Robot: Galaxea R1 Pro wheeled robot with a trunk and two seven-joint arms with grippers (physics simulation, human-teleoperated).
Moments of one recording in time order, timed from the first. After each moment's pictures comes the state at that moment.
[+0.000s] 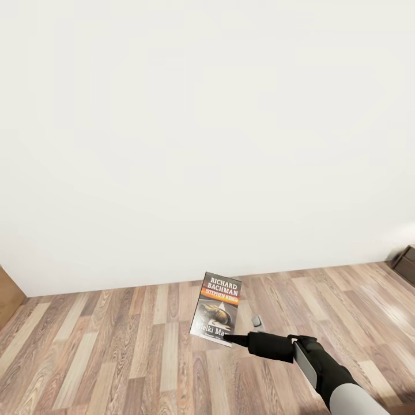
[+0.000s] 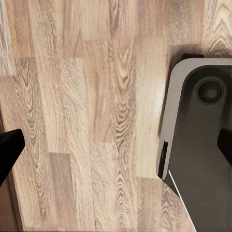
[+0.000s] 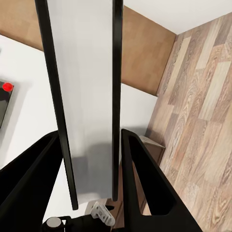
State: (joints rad) left arm -0.07 0.11 0.00 -0.05 0.08 -0.22 0.13; right arm -0.56 -0.08 0.08 -0.55 -0.28 0.50 1.25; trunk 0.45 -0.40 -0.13
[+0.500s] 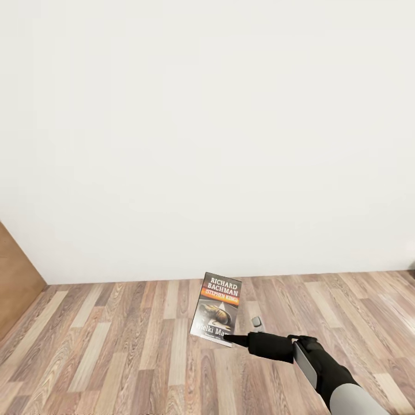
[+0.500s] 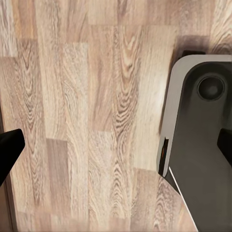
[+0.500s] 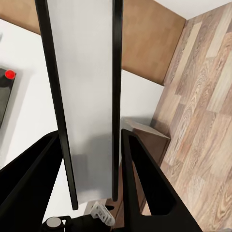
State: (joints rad) left arm -0.07 0.11 0.00 -0.05 0.08 -0.22 0.13; right arm -0.56 -0.08 0.08 -0.55 -0.28 0.50 1.25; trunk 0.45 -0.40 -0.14
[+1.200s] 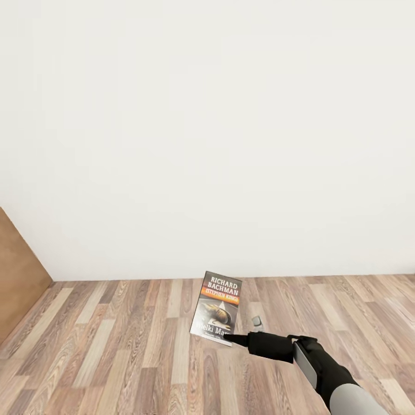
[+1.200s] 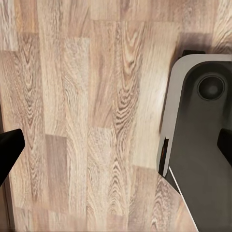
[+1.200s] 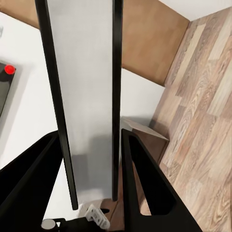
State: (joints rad) left arm -0.07 0.11 0.00 -0.05 0.08 -0.22 0.13; right arm -0.56 -0.08 0.08 -0.55 -0.28 0.46 1.25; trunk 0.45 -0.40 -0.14
